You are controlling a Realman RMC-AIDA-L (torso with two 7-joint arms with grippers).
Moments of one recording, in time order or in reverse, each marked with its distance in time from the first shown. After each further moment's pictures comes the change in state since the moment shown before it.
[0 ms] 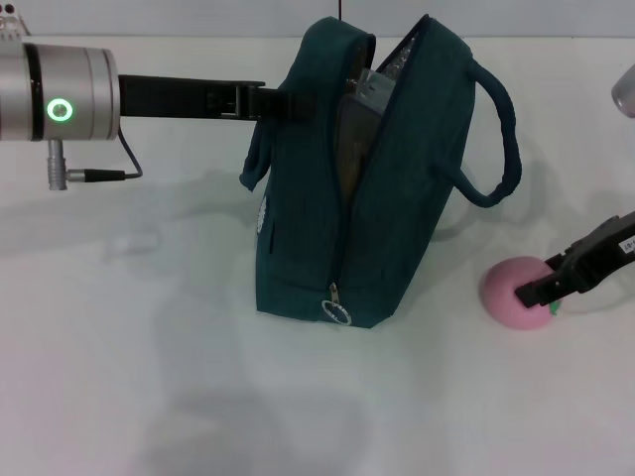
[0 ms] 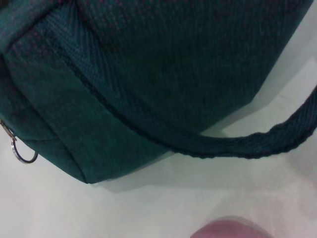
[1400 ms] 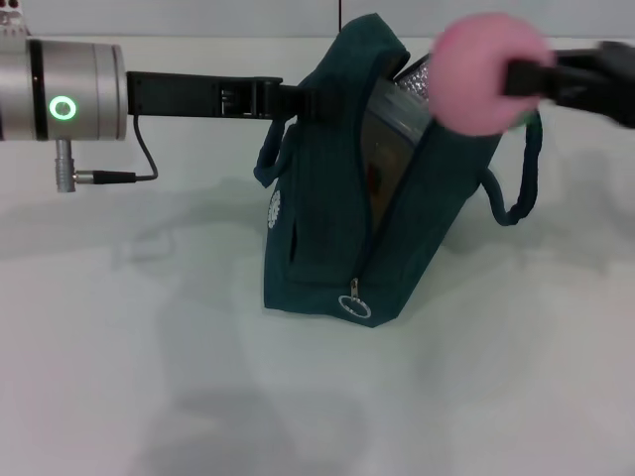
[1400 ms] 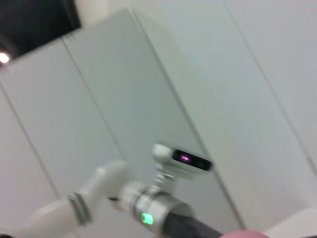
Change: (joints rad) left arm -0.004 -0.003 0.008 -0.002 -0.077 0.075 -0.008; right arm 0.037 -0.070 0.427 0.427 0.800 -0.267 -0.602
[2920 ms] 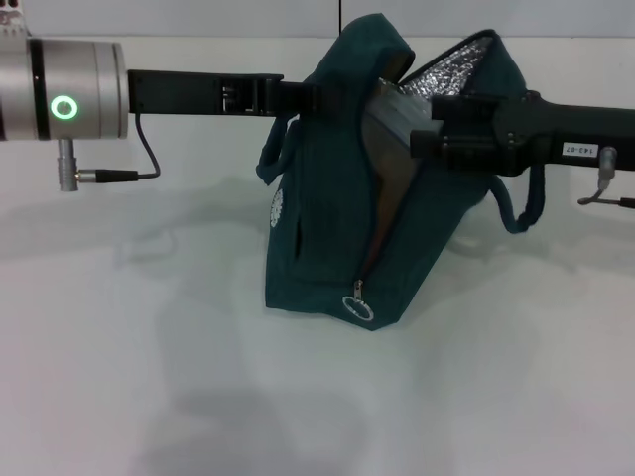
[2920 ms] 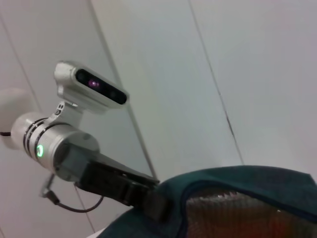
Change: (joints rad) left arm 0.001 -0.001 0.000 -0.008 -0.014 -0.007 0.021; right arm -0.049 0.061 -0.289 0.013 0.063 0.410 -0.188
